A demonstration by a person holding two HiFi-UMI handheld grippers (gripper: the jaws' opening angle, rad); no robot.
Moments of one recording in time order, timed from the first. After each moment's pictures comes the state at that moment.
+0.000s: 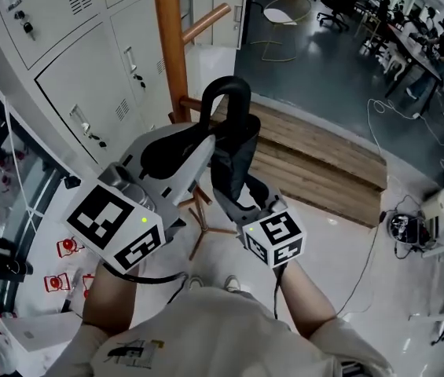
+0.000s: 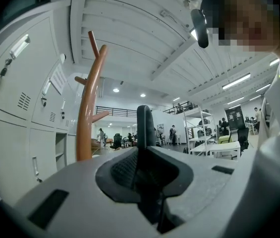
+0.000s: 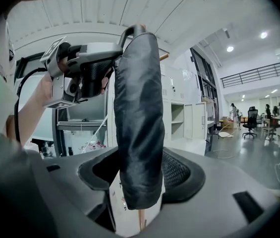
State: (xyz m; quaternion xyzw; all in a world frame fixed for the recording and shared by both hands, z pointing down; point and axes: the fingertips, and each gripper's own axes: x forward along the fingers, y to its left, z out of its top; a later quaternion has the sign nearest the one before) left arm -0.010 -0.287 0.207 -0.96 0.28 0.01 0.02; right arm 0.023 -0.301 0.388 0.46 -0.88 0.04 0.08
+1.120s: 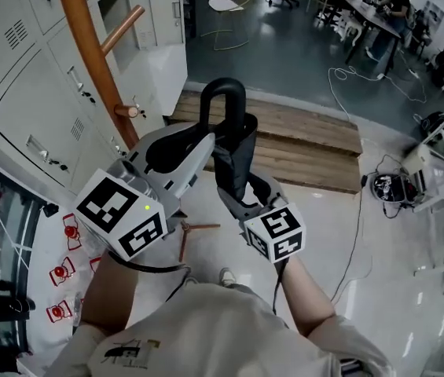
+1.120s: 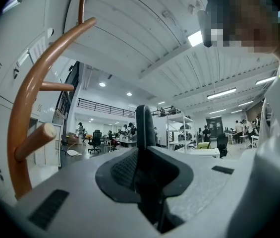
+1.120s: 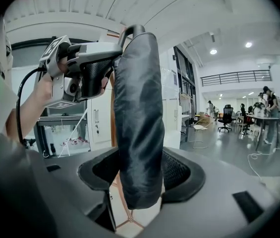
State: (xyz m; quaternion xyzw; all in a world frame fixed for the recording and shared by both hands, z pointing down) left arm 0.089 -0.280 0.232 -0.99 0.16 0.02 0.00; right arm 0.130 -0.273 0.412 0.56 -0.82 0.07 0.11
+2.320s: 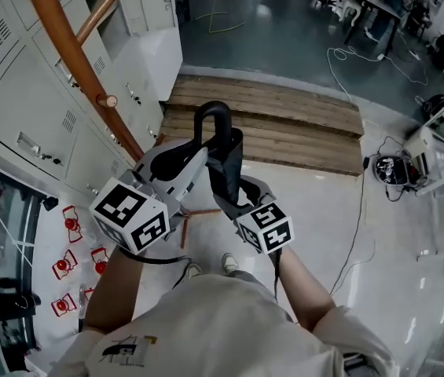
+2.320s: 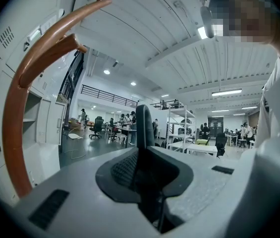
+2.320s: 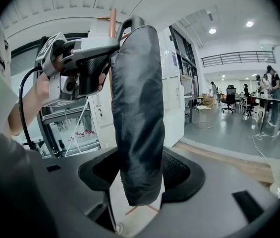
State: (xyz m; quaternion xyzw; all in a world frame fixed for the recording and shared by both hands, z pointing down) left arm 0.101 -0.285 0.324 -0.98 0.17 -0.03 -0.06; right arm 0.131 -0.260 0.506 0.53 -0.82 0.16 0.15
